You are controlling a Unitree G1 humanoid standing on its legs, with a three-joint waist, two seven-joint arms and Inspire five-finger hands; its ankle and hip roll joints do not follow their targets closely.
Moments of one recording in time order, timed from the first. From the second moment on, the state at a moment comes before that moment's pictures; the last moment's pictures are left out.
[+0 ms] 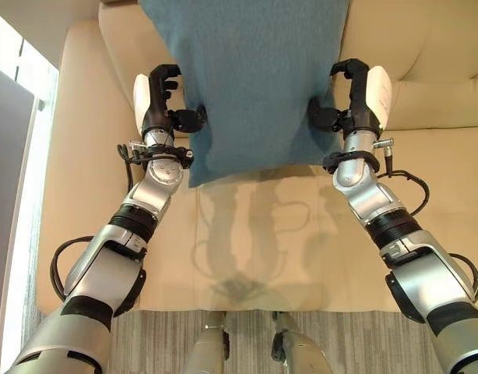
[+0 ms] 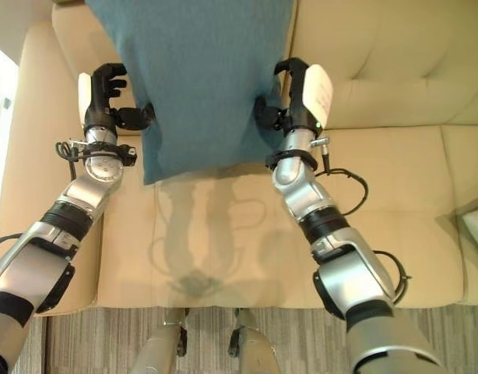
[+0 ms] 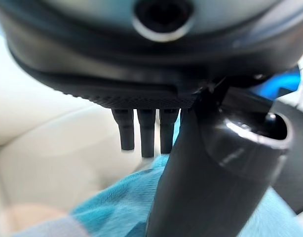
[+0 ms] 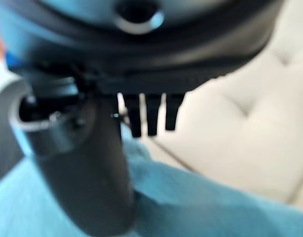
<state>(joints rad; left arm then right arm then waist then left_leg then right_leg) -1.06 0.46 -0.47 0.86 -0.24 -0.10 0.53 -1.04 -0.50 0.50 0.75 -0.05 0.01 -0.60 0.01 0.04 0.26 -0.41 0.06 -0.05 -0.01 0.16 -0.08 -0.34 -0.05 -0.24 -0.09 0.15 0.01</state>
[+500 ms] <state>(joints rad) -0.75 0.42 -0.34 0.73 -0.22 -0.11 0.45 -0.81 -0.49 0.48 0.60 -0.08 0.00 -0.44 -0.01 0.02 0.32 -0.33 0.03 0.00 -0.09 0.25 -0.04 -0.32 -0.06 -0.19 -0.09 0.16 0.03</state>
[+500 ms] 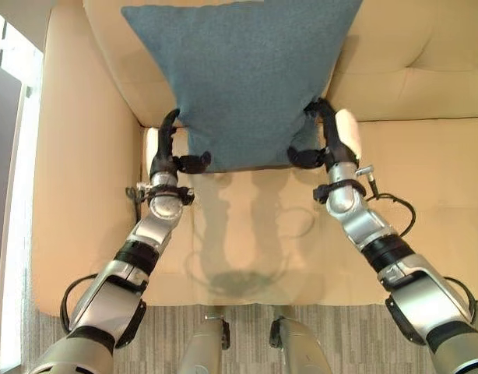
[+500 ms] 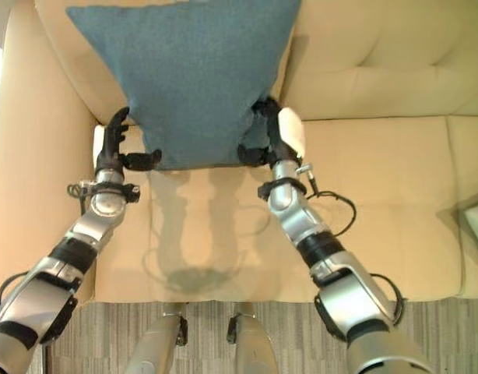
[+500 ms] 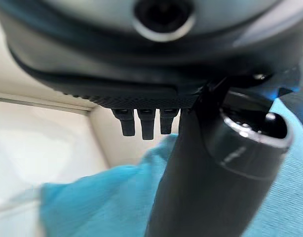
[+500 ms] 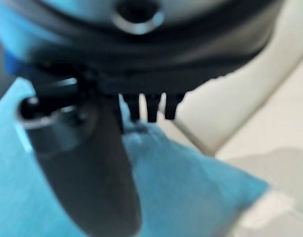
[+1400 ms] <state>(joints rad) 0.14 0.21 -0.09 0.89 -0.23 -0.11 0.16 0.04 -0.49 0.04 0.75 -0.08 -0.09 -0.24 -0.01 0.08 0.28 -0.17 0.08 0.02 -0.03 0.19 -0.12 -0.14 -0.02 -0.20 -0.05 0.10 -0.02</state>
